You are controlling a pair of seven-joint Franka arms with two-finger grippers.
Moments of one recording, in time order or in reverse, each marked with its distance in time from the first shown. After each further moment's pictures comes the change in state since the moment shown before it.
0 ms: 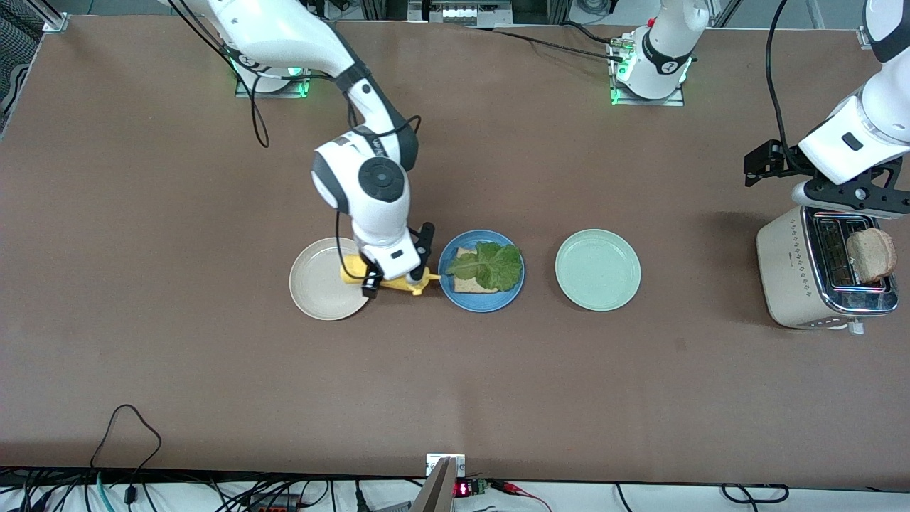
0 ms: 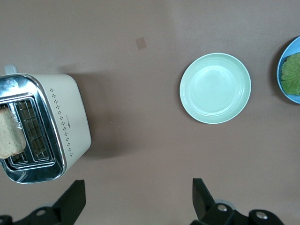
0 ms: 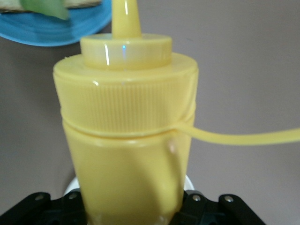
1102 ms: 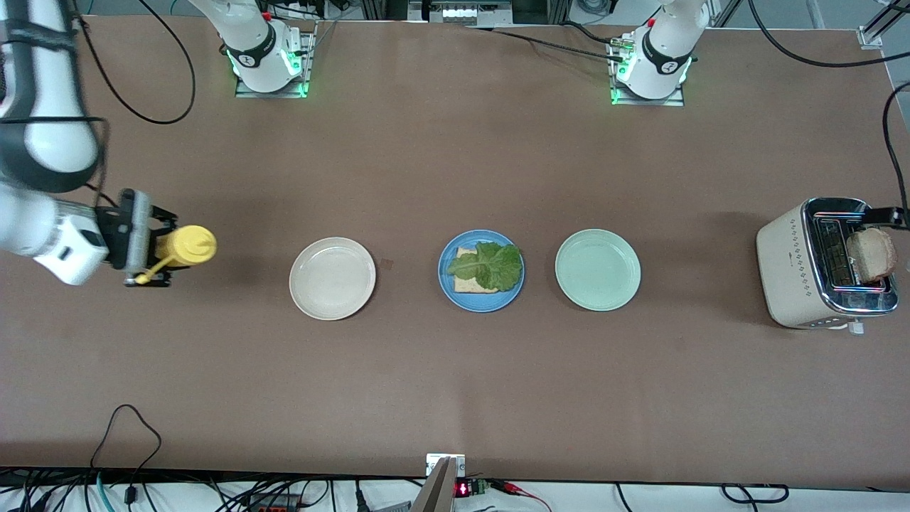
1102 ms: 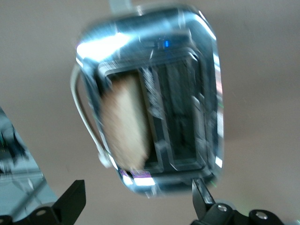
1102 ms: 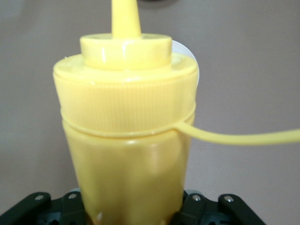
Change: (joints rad) left arm 0.422 0.409 0.025 0.177 0.186 0.143 0.424; right arm -0.799 -0.288 0.094 -0.144 0.625 -0.393 -1.277
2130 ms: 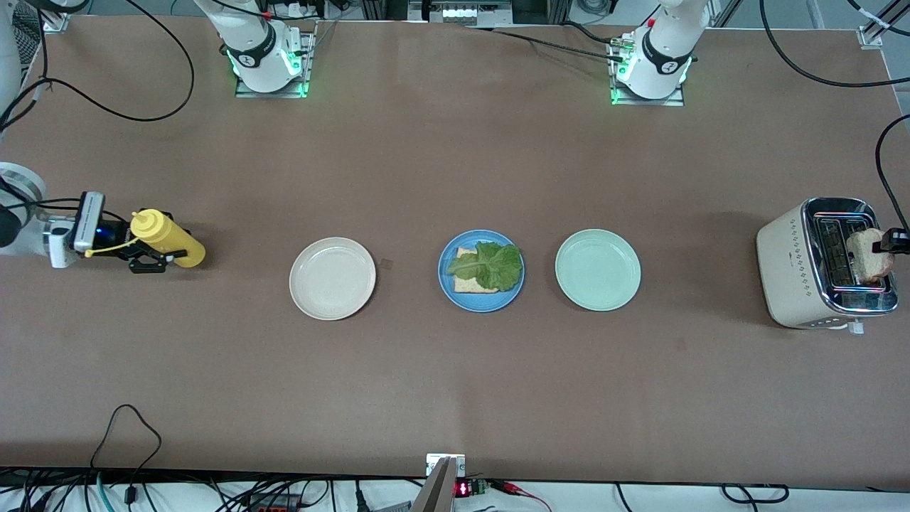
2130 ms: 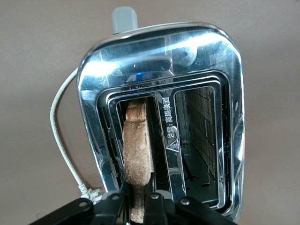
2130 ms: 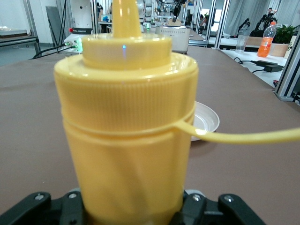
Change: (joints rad) left arm 0.084 0.076 -0.005 0.022 -0.167 0.043 0.084; right arm -0.374 0.418 0.021 -0.028 0.470 -0.263 -0.702
